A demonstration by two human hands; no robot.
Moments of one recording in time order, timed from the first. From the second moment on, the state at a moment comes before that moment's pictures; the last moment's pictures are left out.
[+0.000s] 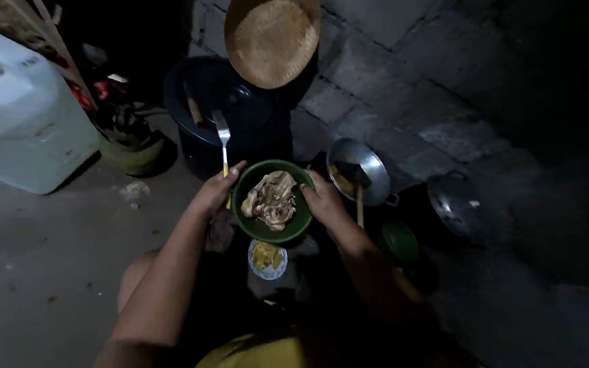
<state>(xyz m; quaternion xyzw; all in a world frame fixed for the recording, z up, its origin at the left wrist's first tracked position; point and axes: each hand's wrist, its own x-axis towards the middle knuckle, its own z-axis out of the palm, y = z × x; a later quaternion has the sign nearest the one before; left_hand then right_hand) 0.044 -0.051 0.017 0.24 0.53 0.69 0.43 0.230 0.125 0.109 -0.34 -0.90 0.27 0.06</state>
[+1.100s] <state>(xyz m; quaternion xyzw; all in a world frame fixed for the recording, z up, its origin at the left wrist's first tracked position) 0.129 -0.115 0.028 0.03 0.68 0.66 0.30 0.233 0.014 0.047 -0.19 -0.98 0.08 -0.02</state>
